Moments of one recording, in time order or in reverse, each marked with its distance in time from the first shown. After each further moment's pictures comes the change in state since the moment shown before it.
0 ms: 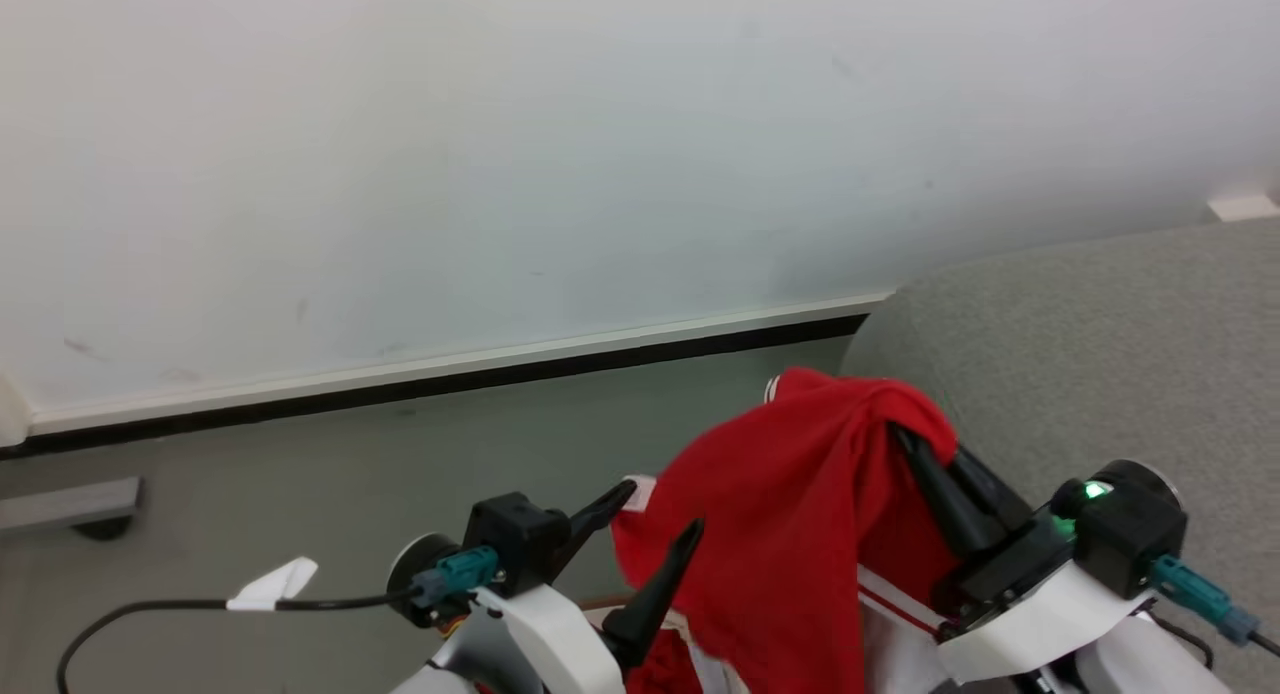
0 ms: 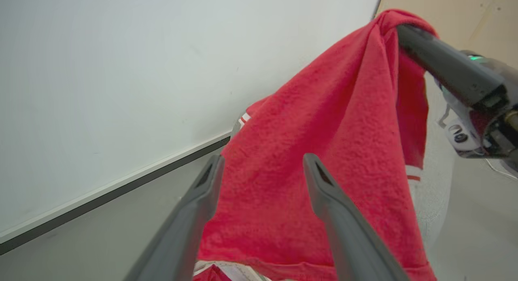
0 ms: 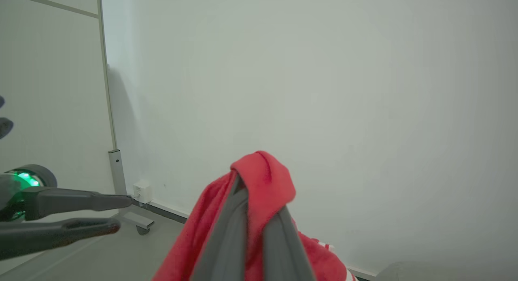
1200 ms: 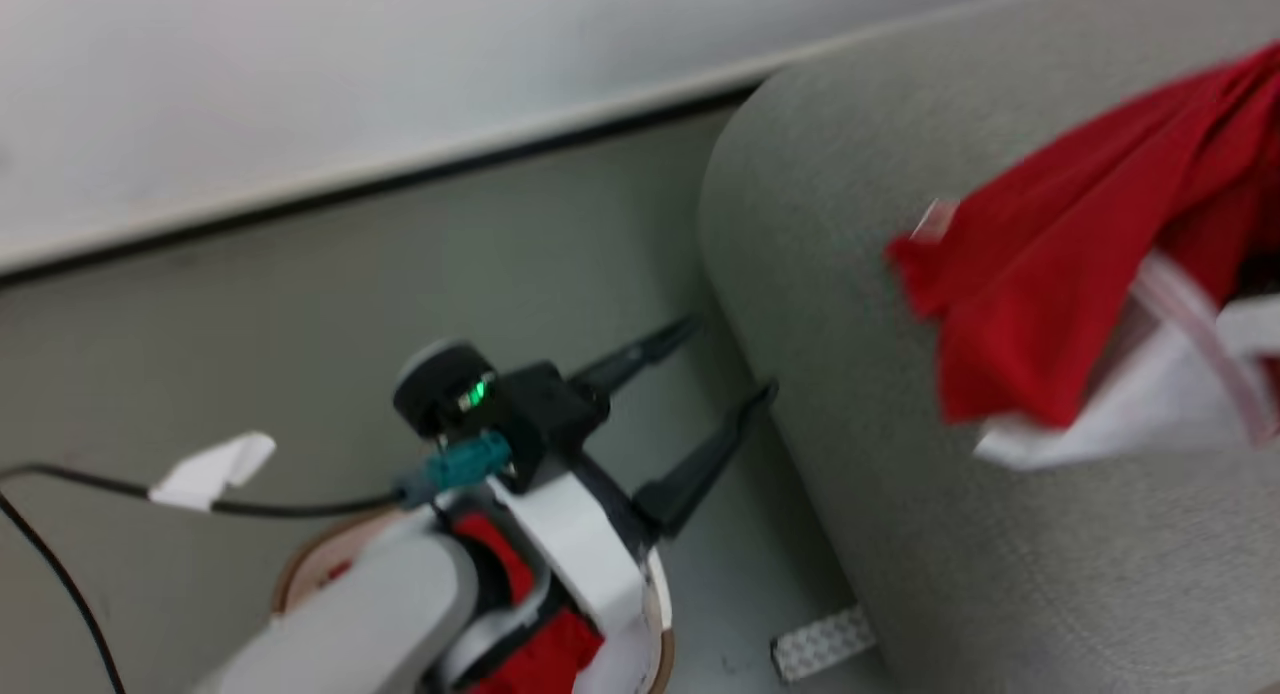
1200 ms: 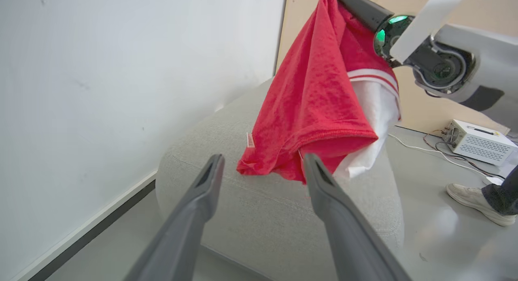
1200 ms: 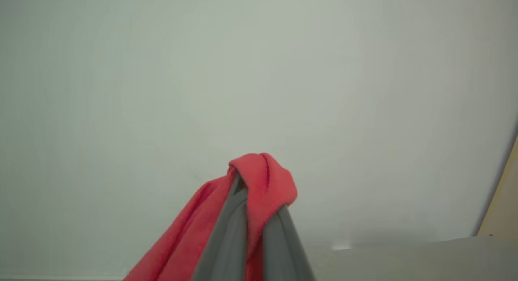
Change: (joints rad) left arm -0.227 0.044 -0.007 -0.156 0.070 -0.080 0.039; right arm -0.274 -0.029 -0.461 0.092 -0.091 0.000 0.039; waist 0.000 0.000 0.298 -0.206
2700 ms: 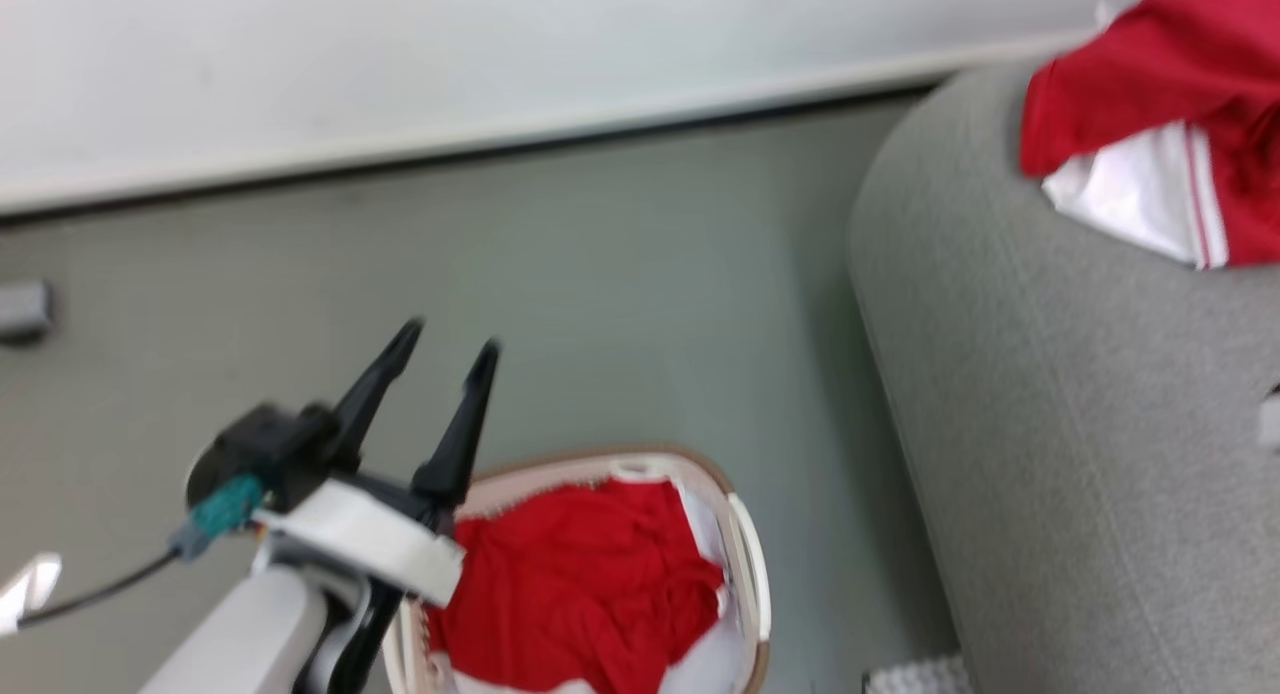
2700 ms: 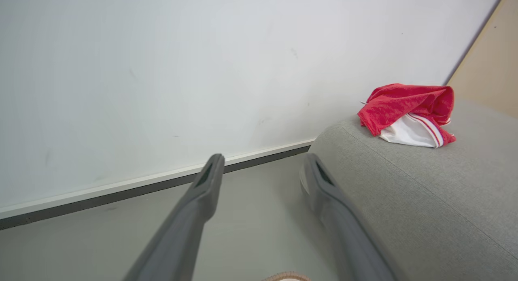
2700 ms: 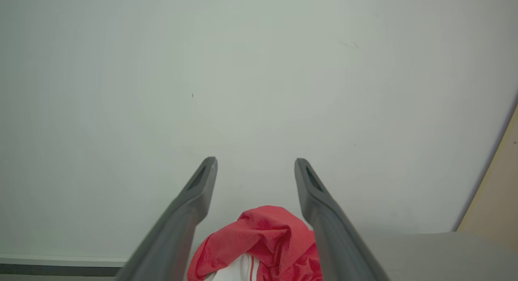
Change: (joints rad) left arm 0.146 0.053 0.222 0.274 -0.079 0.069 -0.329; right arm 0.125 0.139 -0.319 -0.062 -0.342 0.000 -0.019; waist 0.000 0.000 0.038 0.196
